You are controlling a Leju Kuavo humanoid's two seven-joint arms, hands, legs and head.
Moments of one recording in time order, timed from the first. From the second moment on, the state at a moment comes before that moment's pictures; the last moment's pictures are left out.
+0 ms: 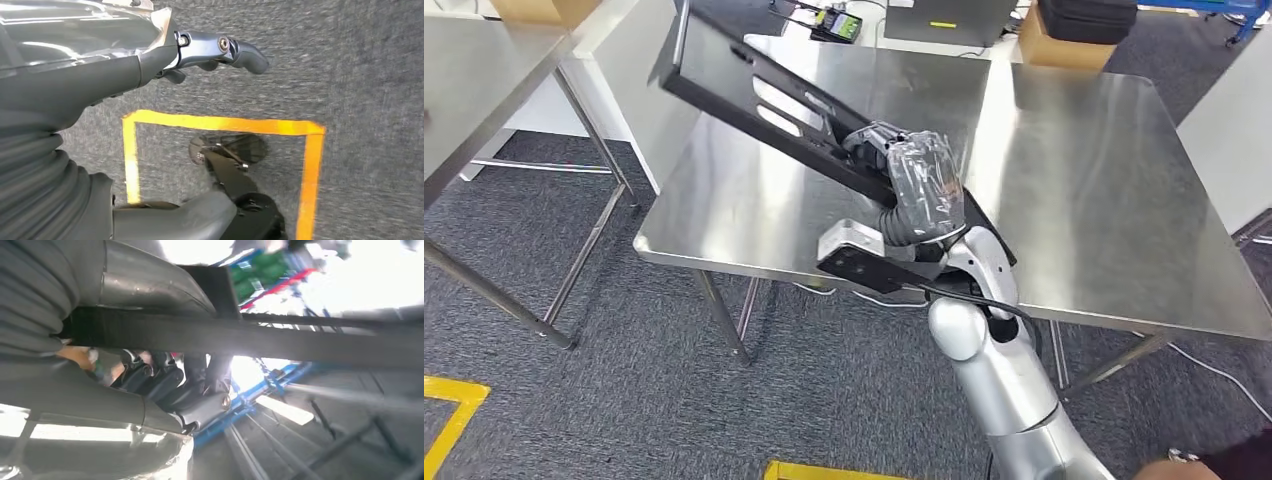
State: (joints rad) left arm -0.07 -0.09 0.49 -0.21 -0.42 0.09 -0.43; right arm -0.56 0.06 0.43 -1.58 0.93 -0.14 -0.15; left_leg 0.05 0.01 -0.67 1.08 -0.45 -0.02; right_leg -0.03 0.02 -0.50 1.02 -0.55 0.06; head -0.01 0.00
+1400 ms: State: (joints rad) left arm -0.12 -0.09 0.51 -0.22 -0.53 0.12 -0.41; right arm -1.14 -0.02 0.52 -0.35 1.37 -0.09 0.35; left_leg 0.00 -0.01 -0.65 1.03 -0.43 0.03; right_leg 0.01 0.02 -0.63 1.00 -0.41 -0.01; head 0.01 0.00
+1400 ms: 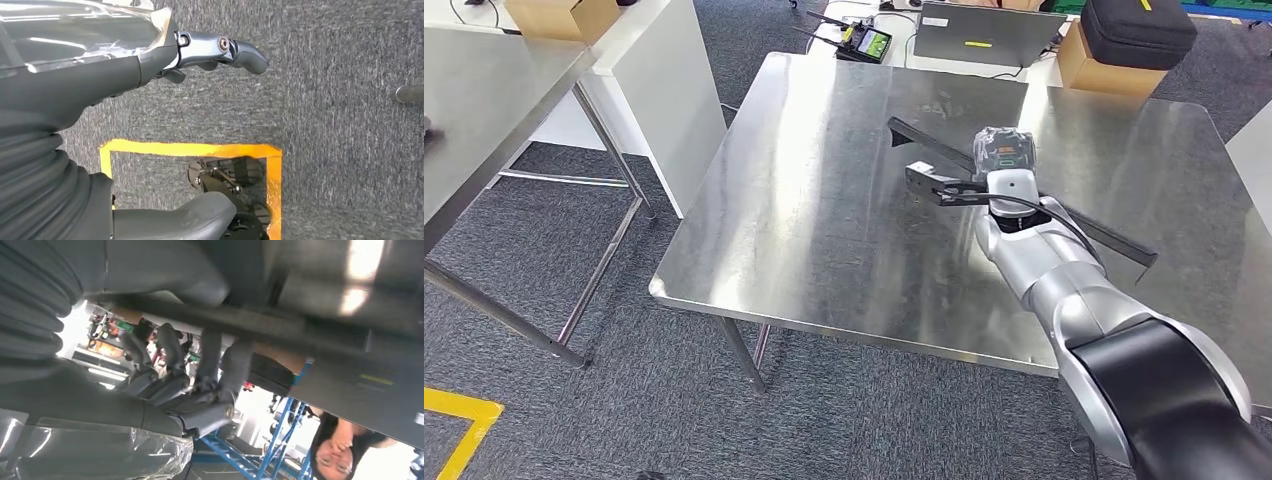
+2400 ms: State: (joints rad) left arm -0.11 -0.09 0.52 -0.22 -0.56 0.16 -0.39; right arm -1.16 -0.04 0.47 -0.33 1.42 -0.09 0.36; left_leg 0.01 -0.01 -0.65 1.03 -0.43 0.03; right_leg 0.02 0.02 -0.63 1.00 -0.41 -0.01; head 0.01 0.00
